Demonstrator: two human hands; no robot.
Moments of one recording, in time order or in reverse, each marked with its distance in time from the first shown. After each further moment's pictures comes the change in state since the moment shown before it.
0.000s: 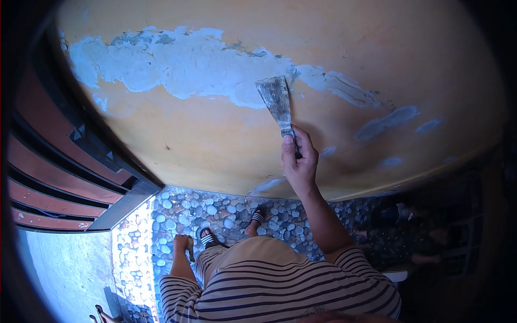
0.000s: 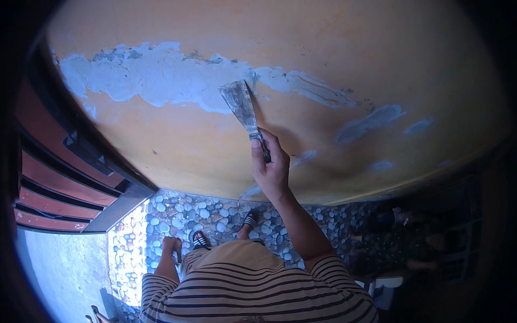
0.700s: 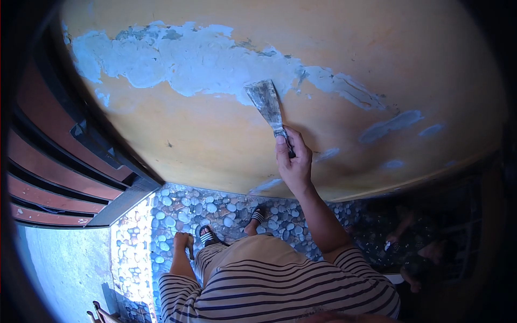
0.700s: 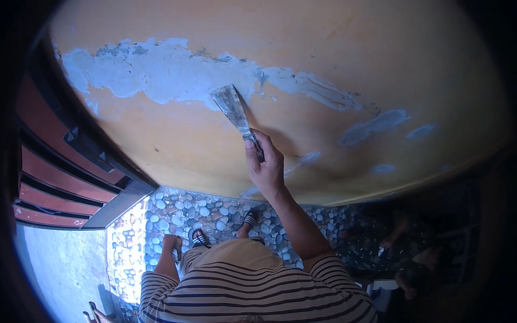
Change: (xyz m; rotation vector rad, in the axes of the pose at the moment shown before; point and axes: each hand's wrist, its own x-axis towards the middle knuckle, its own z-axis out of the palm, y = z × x) left_hand -0.001 0.004 -0.002 -0.097 -0.050 -0.041; right_hand 0.001 0.004 0.016 -0.054 -0.090 -0.005
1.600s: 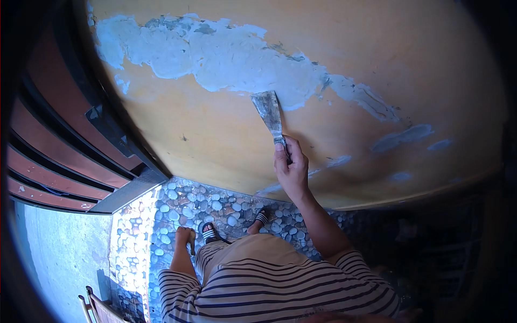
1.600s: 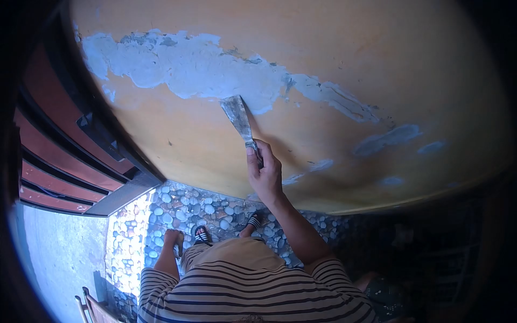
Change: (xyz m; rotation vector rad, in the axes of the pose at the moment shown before) left_hand -0.015 -0.004 -0.003 0.149 0.072 0.074; right_hand -0.011 0.007 0.037 0.011 -0.083 -0.012
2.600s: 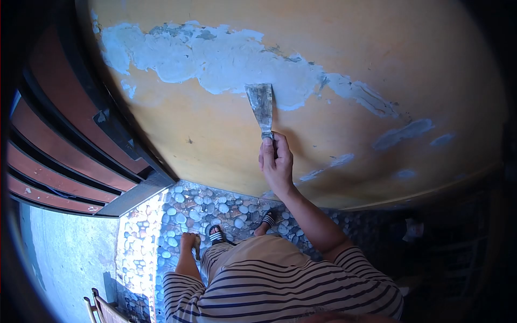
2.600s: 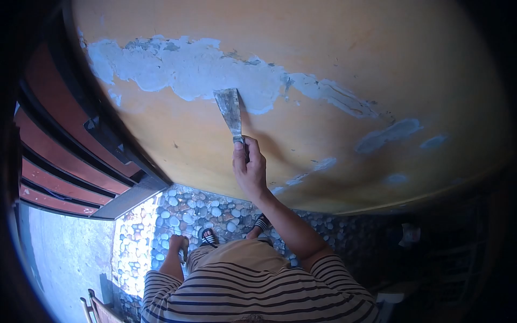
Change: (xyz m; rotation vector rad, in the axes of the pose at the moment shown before) left_hand -0.015 -0.011 0.004 -0.280 -0.077 -0.177; right_hand -0.004 -0.008 0.043 0.303 0.016 0.103
